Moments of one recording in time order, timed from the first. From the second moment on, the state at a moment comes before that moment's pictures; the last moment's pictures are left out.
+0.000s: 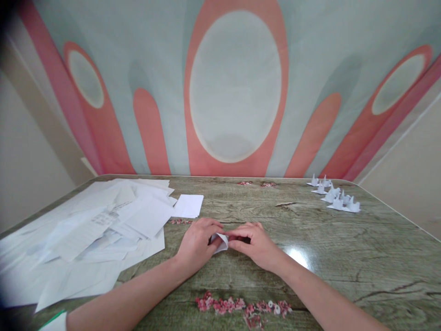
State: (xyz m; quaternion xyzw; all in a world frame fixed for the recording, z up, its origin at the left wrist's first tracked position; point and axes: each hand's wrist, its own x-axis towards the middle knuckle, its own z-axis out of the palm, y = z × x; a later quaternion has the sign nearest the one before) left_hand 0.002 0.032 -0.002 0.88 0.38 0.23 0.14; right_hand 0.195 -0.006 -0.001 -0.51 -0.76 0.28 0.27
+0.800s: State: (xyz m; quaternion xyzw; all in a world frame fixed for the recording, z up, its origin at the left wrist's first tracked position) left_hand -0.002 0.026 0.008 0.91 0.39 0.12 0.10; right_hand 0.189 -0.012 0.000 -0.51 -0.76 0.28 0.28
